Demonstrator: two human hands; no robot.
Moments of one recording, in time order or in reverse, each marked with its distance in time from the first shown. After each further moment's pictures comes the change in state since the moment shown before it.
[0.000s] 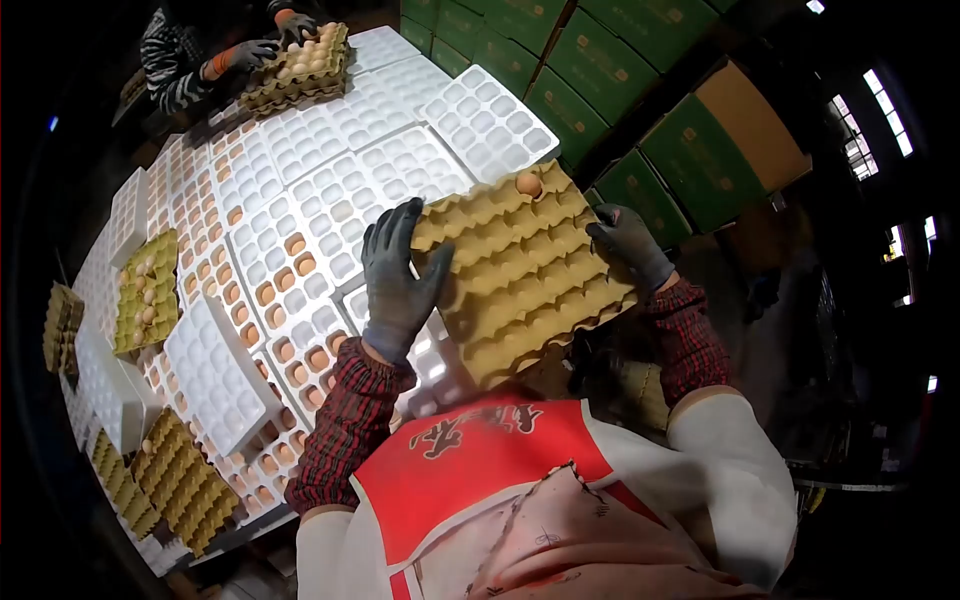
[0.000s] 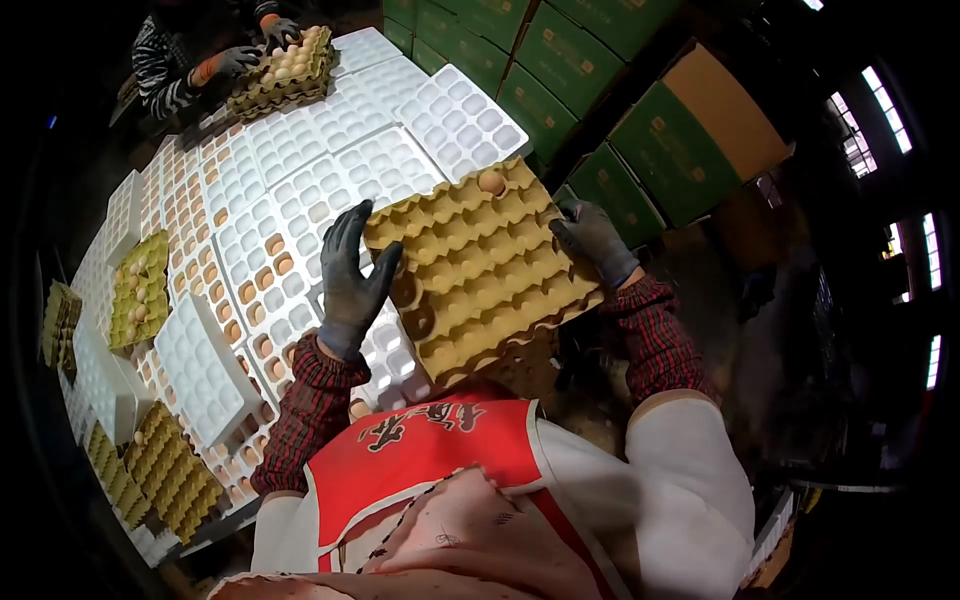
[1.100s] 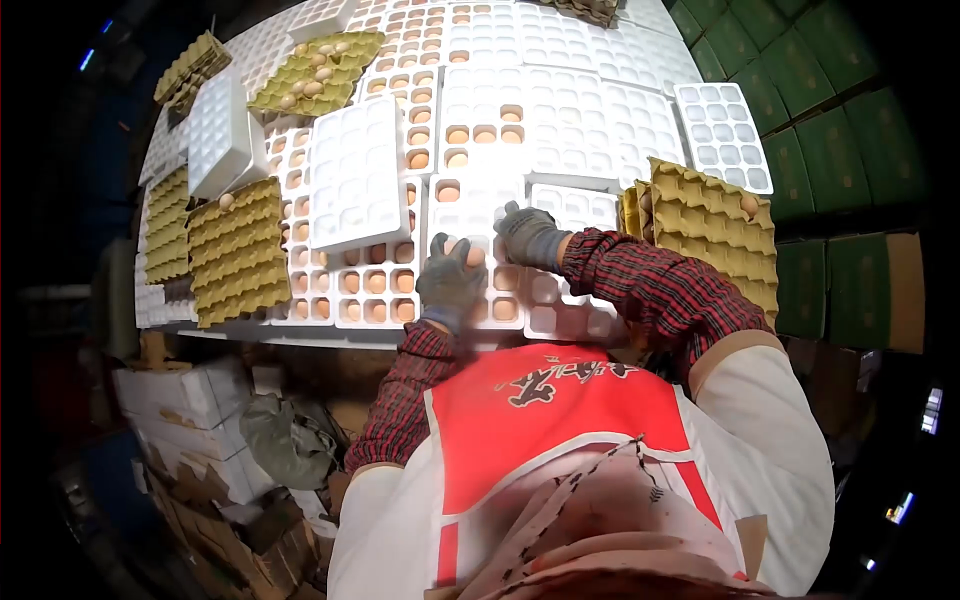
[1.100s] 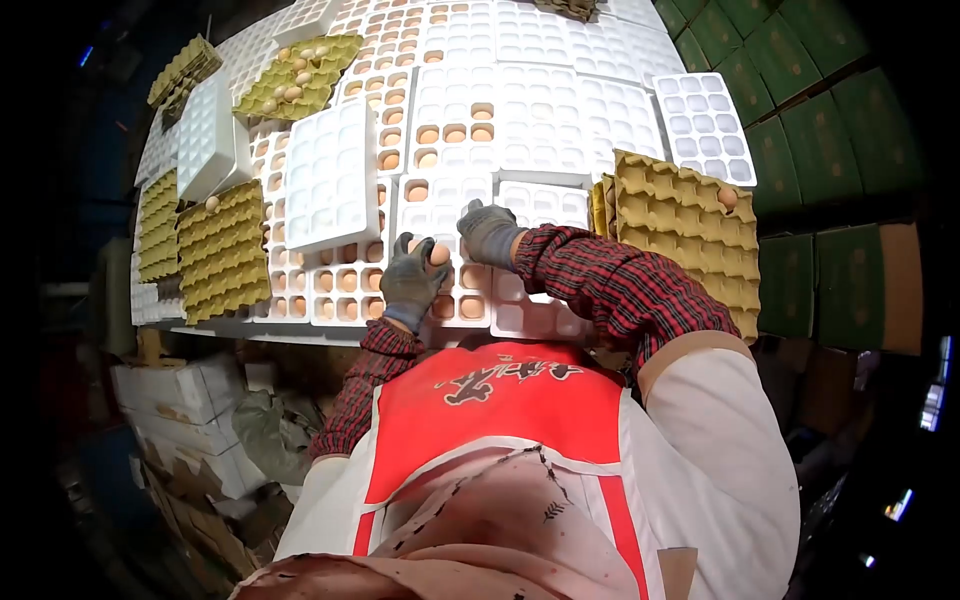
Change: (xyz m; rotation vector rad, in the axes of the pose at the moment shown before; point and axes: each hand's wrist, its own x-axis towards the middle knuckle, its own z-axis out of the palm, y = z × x) left_hand -0.243 -0.060 -0.115 0.666 -0.072 -0.731; right_hand -0.077 -0.233 0.376 -1.002 -0.638 -1.082
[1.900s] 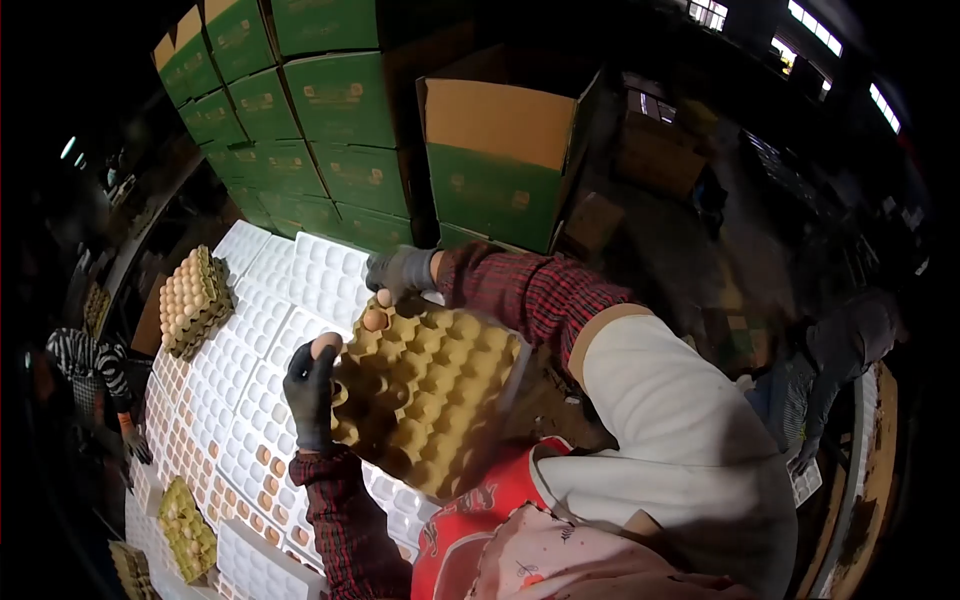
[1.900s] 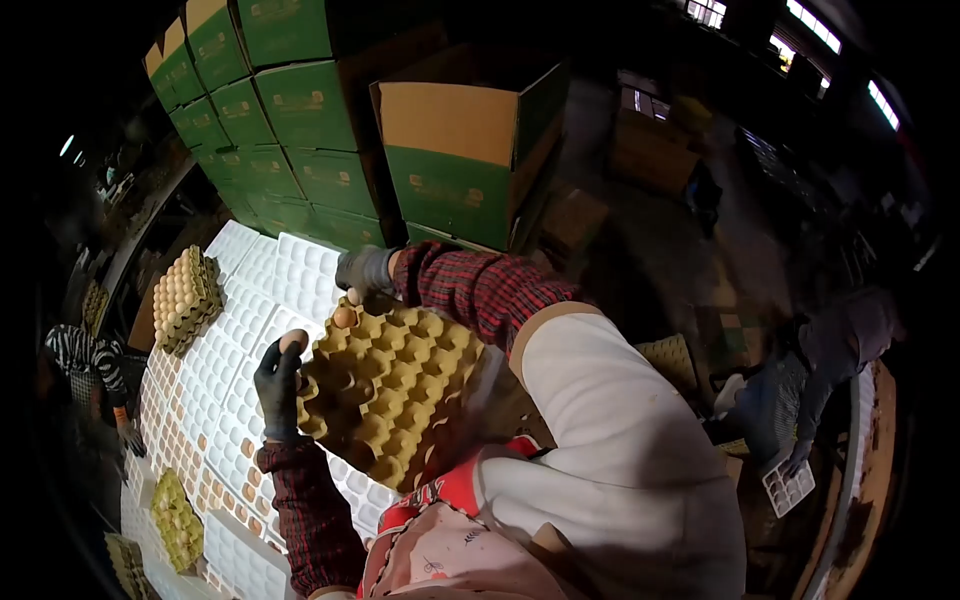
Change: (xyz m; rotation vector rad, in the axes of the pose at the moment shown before) left_hand 0.155 0.362 -0.007 -0.911 -0.635 0.311; right_hand -0.370 0.322 -0.044 0.108 0.465 0.546
